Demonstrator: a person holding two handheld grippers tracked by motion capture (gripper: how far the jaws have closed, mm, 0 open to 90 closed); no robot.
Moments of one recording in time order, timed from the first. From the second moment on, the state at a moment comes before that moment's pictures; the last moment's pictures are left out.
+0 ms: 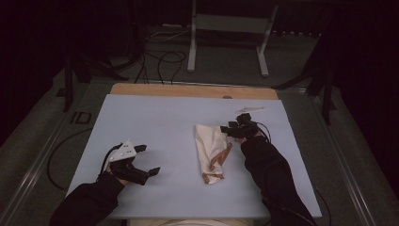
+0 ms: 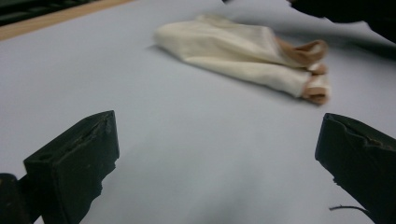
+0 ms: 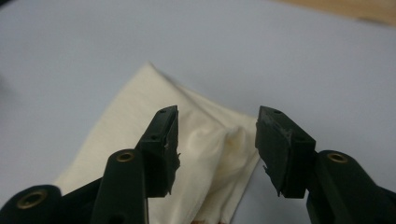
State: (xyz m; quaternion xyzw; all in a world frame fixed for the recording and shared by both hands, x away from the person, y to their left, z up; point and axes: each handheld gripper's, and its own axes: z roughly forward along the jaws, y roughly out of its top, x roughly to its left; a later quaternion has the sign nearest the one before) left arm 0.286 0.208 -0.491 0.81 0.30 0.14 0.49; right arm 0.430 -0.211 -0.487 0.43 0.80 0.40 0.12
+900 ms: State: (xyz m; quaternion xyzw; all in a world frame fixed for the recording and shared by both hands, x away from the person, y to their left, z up) left arm 0.281 0.228 -0.507 0.77 0.35 0.17 0.51; right arm 0.451 -0.213 -0.493 0.45 0.80 0.35 0.18
